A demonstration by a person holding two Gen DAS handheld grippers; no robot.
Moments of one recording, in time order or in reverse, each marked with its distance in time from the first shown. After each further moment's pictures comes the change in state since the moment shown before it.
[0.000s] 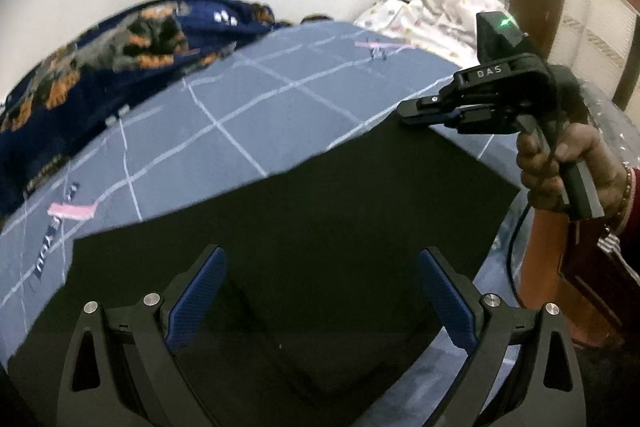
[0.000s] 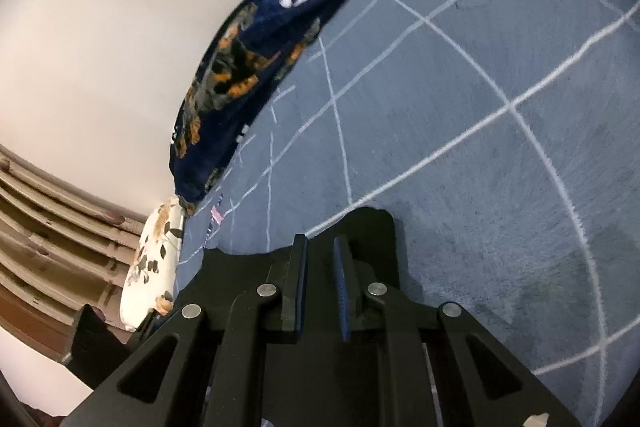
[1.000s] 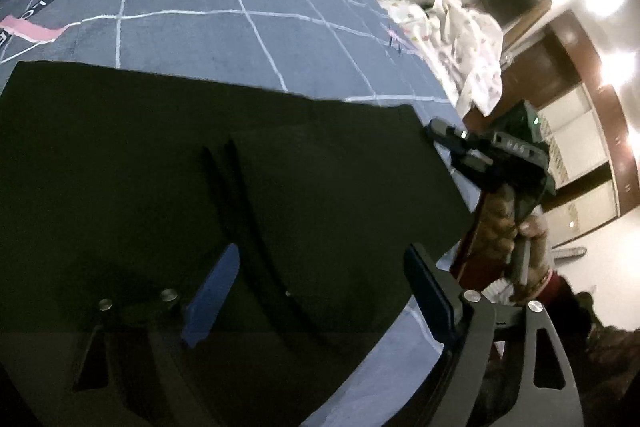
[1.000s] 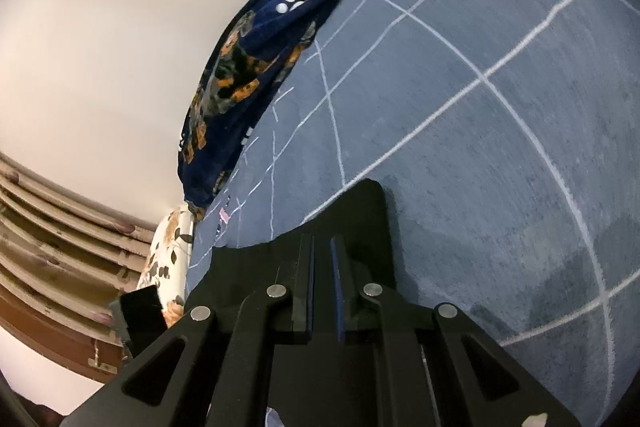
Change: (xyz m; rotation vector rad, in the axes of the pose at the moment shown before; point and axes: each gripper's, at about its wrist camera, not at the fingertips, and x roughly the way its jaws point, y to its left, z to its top) left arm 0.022 0.085 -0.024 -0.462 0.166 -0.413; right arm -0.016 -0.009 -0.016 0.044 -0.036 0.042
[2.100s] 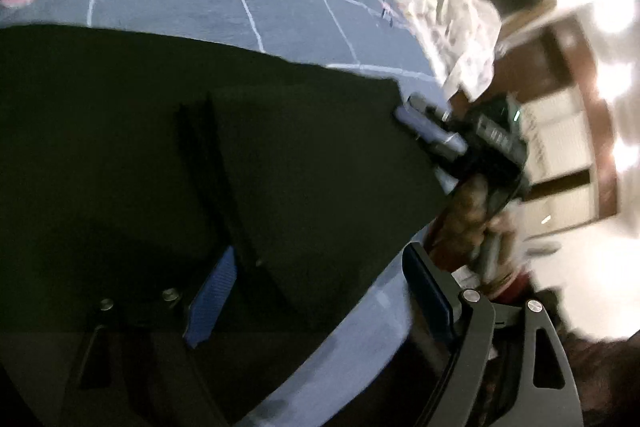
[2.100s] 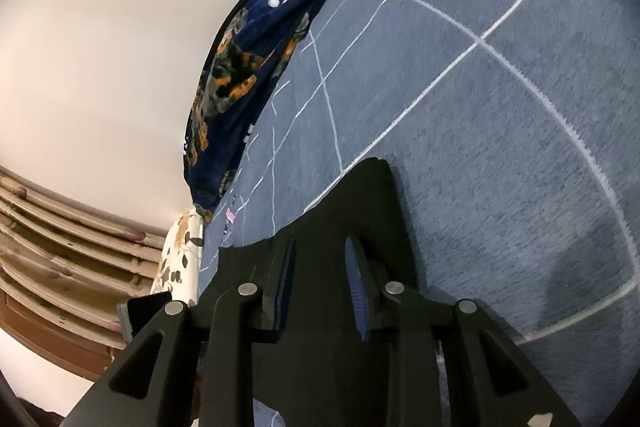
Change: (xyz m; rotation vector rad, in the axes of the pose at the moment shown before) left arm 0.008 -0.003 0.004 -0.108 0.131 -0.111; right arm 0.014 -0.006 -0.007 0.038 0.015 0.041
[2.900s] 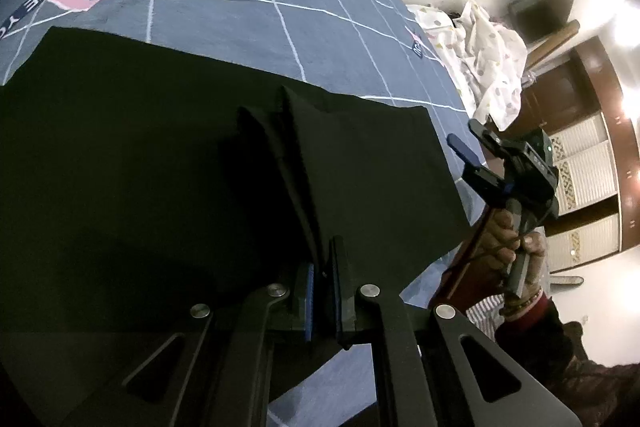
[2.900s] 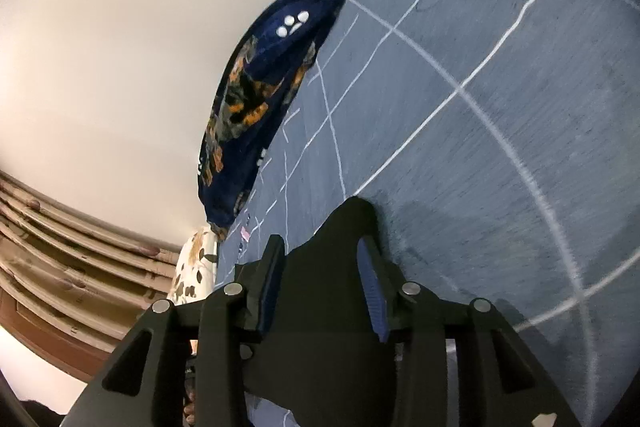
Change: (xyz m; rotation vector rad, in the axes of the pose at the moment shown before) left arm -0.018 0.003 -0.012 -0.020 -0.118 0.152; right arm -0.042 -0.009 0.010 0.010 -0.076 0.057
